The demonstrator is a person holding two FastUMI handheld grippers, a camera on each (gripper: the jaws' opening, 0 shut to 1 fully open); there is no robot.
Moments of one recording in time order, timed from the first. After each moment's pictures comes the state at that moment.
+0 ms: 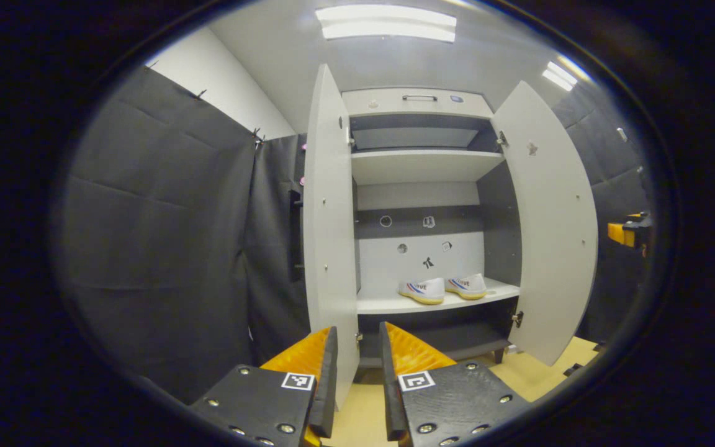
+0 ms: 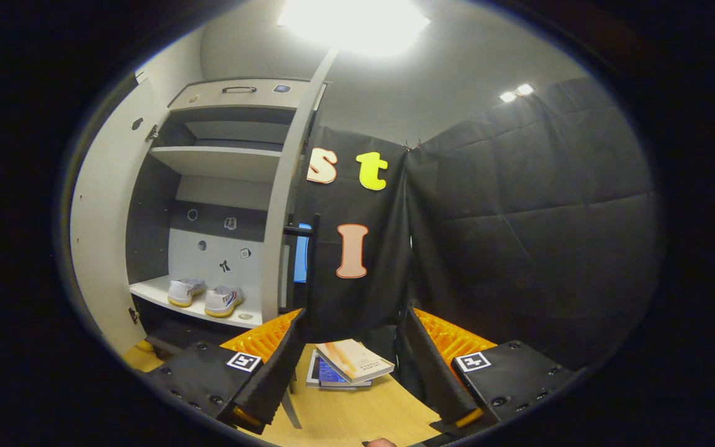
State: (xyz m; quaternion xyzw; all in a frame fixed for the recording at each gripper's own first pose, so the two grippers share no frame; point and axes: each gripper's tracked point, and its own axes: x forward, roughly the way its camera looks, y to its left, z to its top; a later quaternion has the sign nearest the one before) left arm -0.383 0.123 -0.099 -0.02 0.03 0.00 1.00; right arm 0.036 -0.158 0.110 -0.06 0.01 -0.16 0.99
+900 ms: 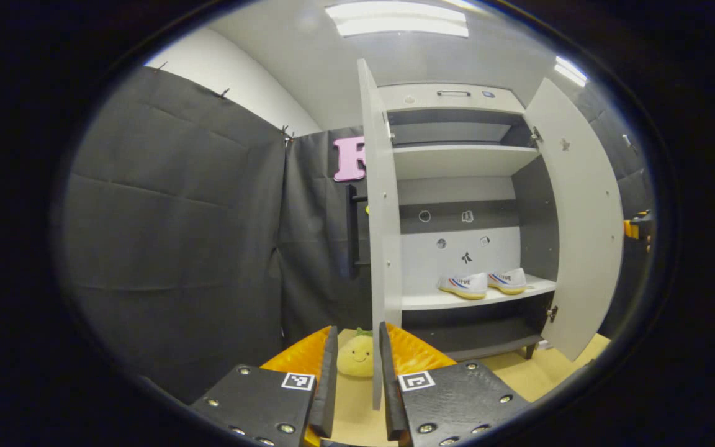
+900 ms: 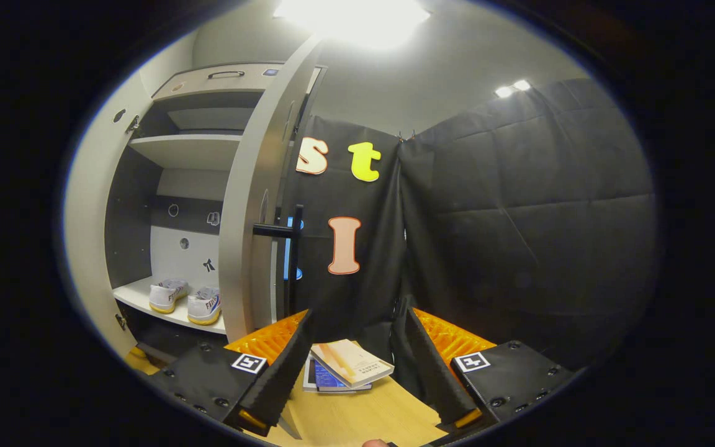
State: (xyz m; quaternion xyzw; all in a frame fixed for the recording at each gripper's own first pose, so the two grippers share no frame) left arm -0.384 0.184 -0.108 -0.01 0.03 0.06 1.00; right arm 0.070 -0.159 0.108 -0.06 0.03 -0.18 0.98
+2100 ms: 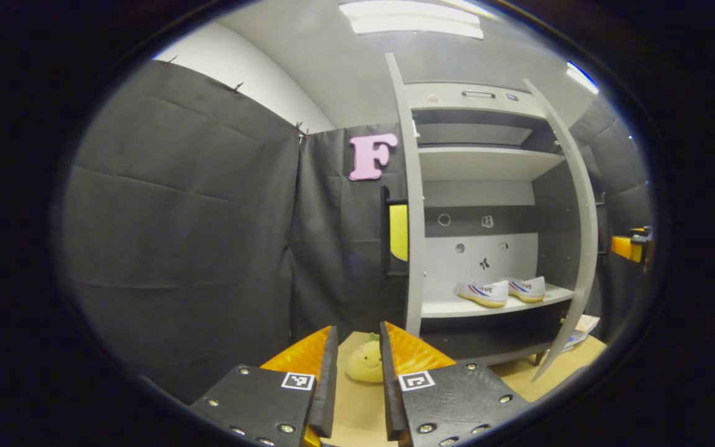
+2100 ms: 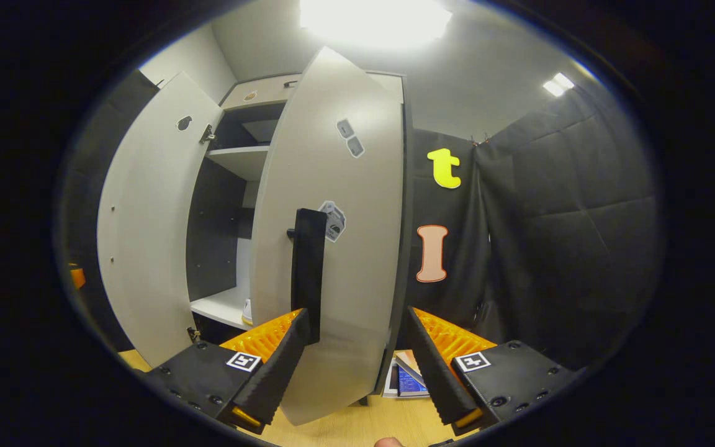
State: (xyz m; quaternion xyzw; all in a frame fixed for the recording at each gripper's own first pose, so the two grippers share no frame) left arm -0.358 0.228 -0.093 -0.02 0.03 0.10 0.99; right arm 0.094 -0.011 0.103 -0.05 0.01 0.00 1.00
